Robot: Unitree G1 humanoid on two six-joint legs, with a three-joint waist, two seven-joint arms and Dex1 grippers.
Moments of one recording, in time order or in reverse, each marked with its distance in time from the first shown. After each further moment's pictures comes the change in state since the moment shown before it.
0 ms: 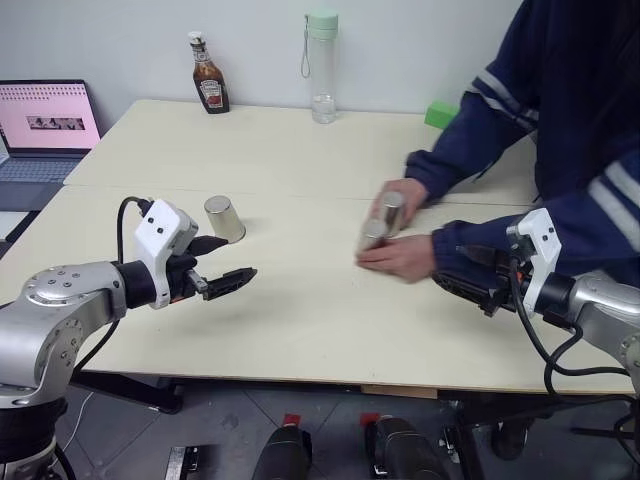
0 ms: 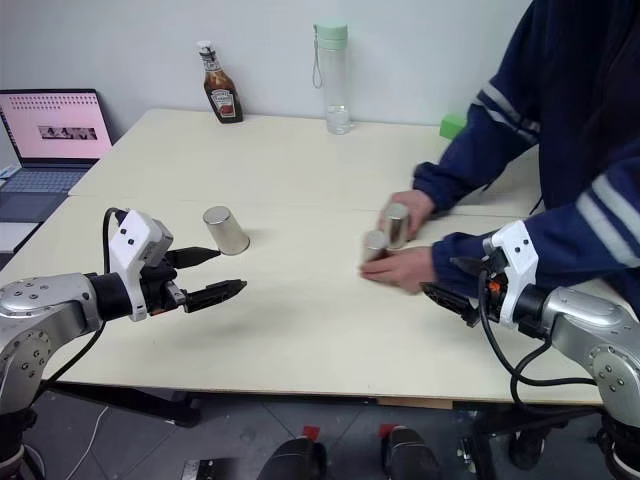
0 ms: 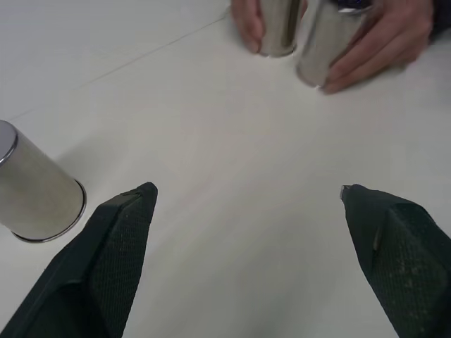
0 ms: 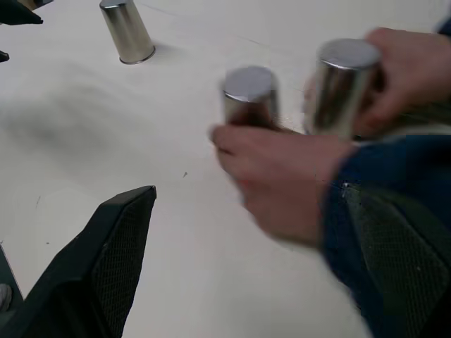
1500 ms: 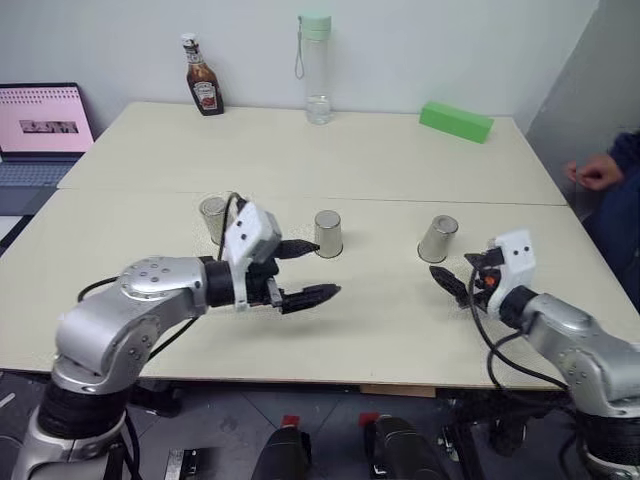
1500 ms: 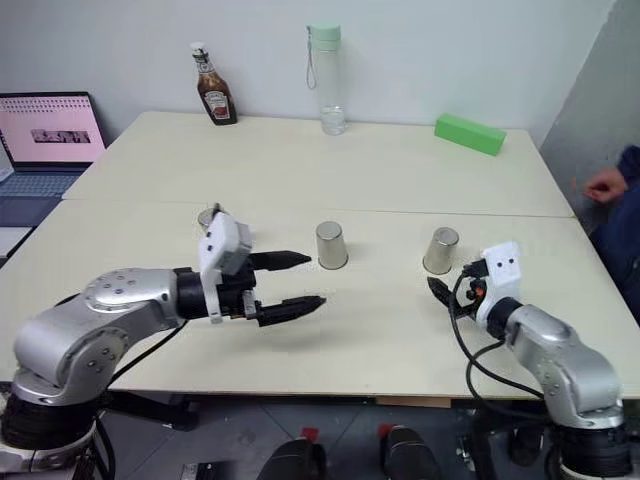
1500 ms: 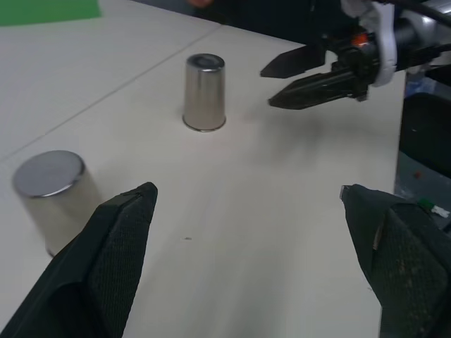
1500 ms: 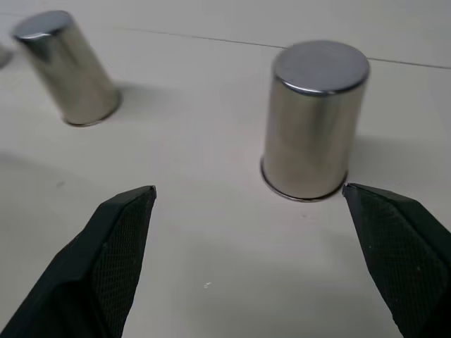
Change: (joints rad) left arm -0.188 -0.183 -0.270 -0.132 -0.092 -0.007 -0.006; right arm 0.021 0.266 0.161 0.228 -0.327 -0.247 -0.253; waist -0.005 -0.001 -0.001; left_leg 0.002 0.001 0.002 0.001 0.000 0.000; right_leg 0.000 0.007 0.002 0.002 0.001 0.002
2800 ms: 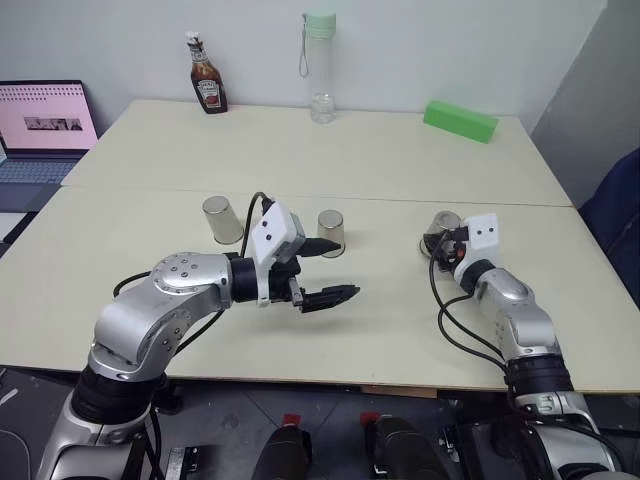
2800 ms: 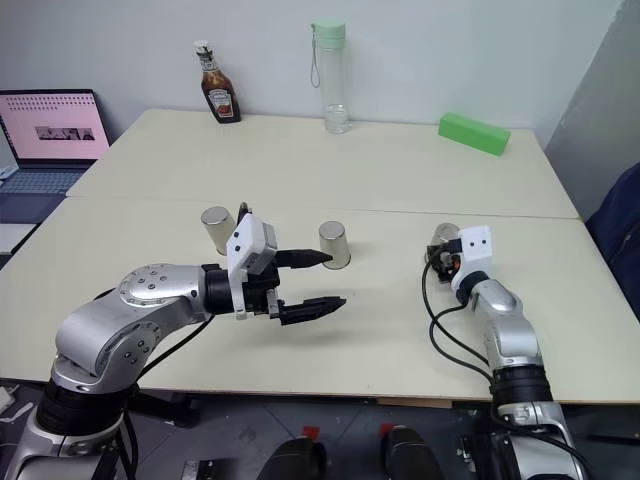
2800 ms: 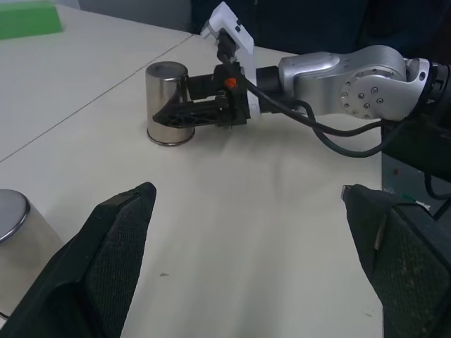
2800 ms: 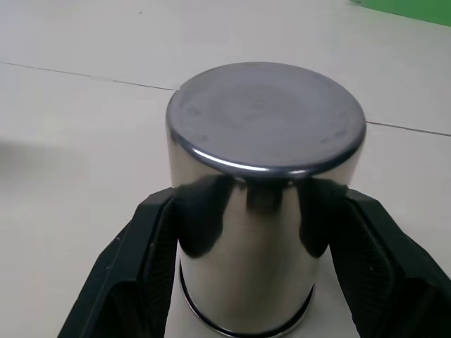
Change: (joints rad) left arm -0.047 -0.059 -0.074 0.051 0.060 -0.052 -0.017; right arm -0.237 0.165 0.032 0.441 -0.268 -0.378 0.029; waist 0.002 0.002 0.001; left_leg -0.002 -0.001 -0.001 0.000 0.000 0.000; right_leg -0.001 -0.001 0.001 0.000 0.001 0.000
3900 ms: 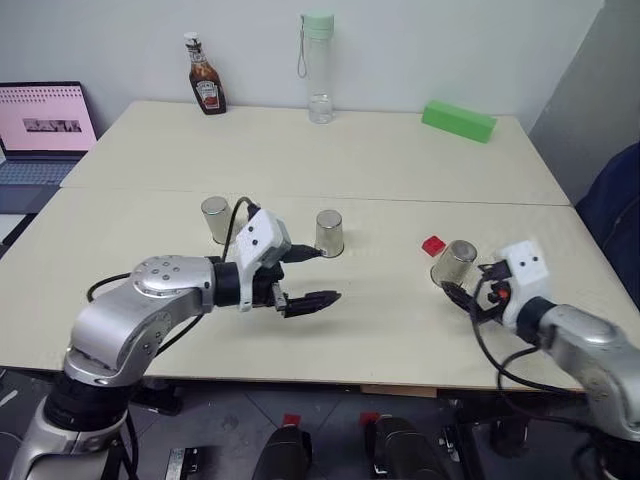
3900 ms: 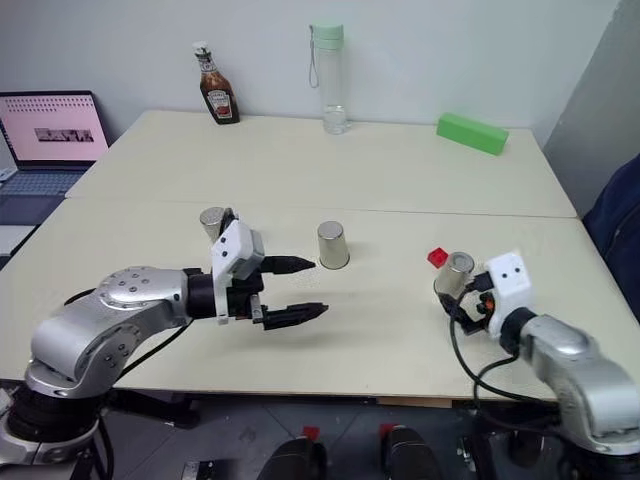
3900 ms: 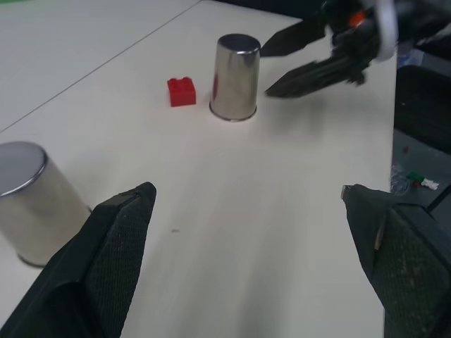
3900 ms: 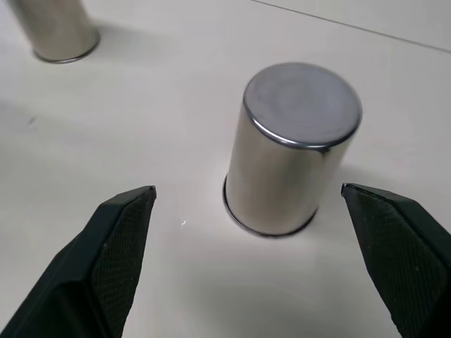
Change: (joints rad) left arm 0.055 0.128 0.064 0.000 -0.009 0.029 -0.025; right arm 0.329 -0.311 -0.225 -0.781 0.294 0.746 0.094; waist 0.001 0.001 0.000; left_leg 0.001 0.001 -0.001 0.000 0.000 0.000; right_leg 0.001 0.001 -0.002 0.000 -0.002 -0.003
